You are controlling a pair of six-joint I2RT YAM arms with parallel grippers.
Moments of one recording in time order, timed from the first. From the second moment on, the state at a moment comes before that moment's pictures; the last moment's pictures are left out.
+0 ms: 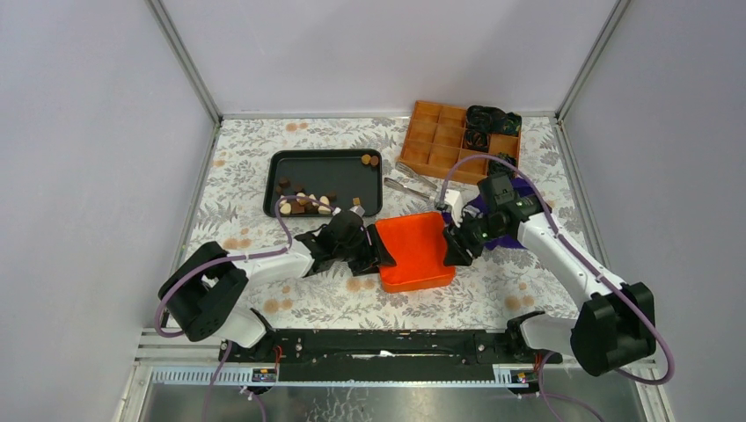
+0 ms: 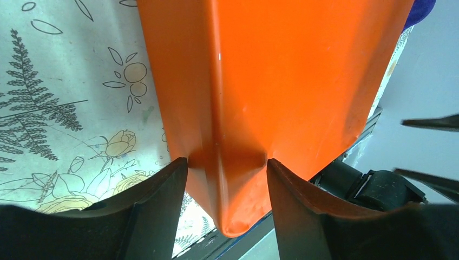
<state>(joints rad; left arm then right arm) -0.77 1.47 0.64 0.02 0.26 -1.09 0.32 1.22 0.93 -0.90 -0.72 -0.58</state>
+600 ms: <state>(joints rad) -0.77 1.43 0.66 0.01 0.24 -1.08 0.33 1.31 0.84 -0.82 -0.48 -0.45</state>
